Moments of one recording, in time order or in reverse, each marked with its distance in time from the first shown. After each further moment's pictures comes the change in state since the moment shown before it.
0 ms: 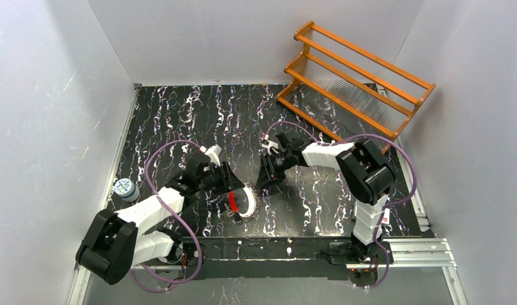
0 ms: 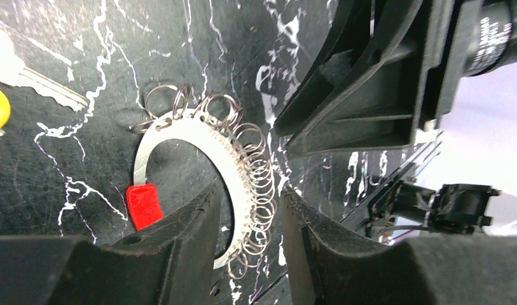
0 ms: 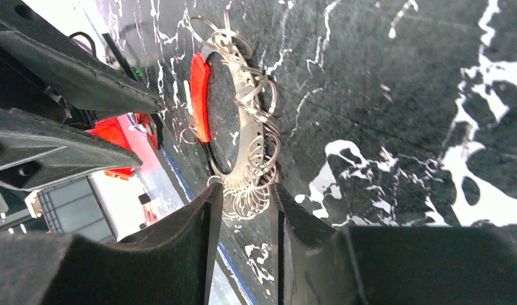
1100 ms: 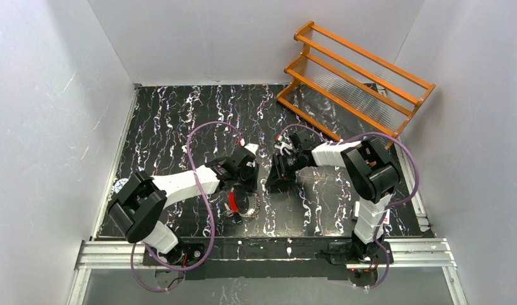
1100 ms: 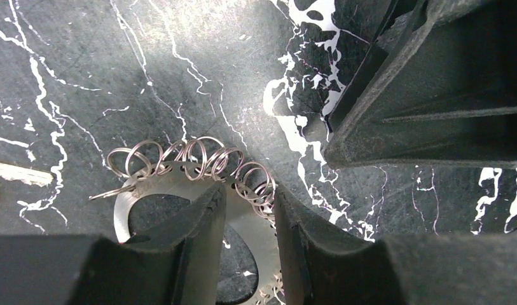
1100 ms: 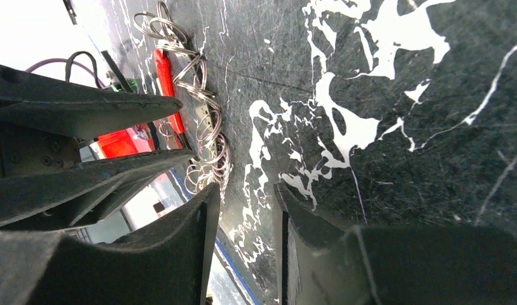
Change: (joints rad) left arm -0.332 0.368 0.383 -0.298 -0.421 0.251; right arm -0.108 -0.015 -0.102 0.017 -0.029 0.001
